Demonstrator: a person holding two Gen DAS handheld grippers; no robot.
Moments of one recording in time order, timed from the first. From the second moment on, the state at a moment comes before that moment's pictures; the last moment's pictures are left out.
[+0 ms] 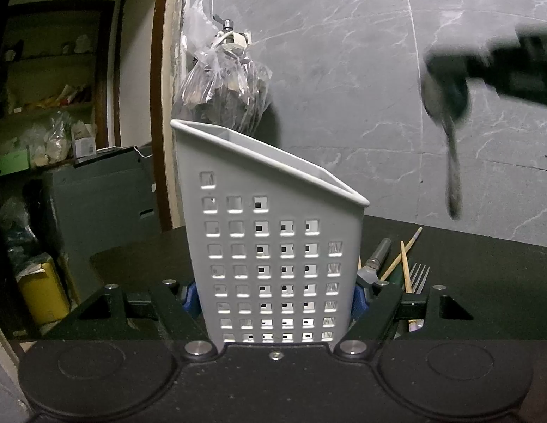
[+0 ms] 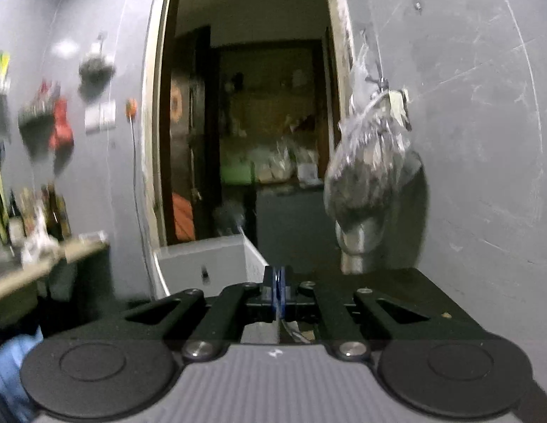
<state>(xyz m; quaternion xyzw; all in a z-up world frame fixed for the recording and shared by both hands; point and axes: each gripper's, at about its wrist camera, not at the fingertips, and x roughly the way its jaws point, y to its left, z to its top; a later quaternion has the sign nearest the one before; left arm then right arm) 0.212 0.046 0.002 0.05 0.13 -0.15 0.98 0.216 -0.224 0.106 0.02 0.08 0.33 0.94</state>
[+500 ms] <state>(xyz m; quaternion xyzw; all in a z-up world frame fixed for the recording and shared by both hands) 0.215 0.045 0.002 0.05 0.13 -0.14 0.98 0.319 -0.178 0.135 0.24 0.03 0.48 0.84</state>
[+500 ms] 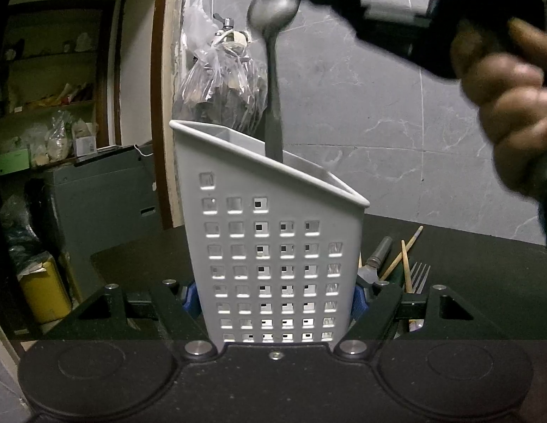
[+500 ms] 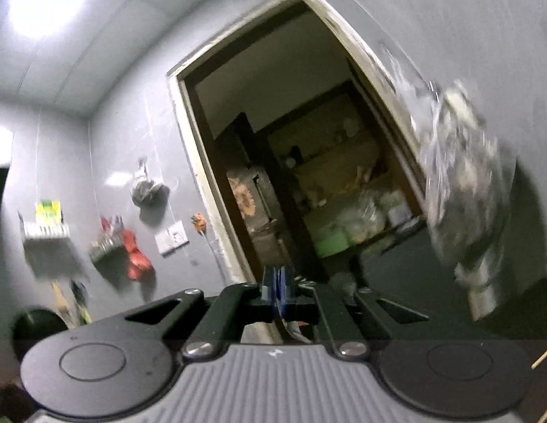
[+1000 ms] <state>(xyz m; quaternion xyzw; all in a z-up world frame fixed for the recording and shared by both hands) 0.215 0.047 -0.002 0.05 0.13 -0.15 0.98 0.360 -0.180 0.067 0.25 0.14 0.44 0.85</state>
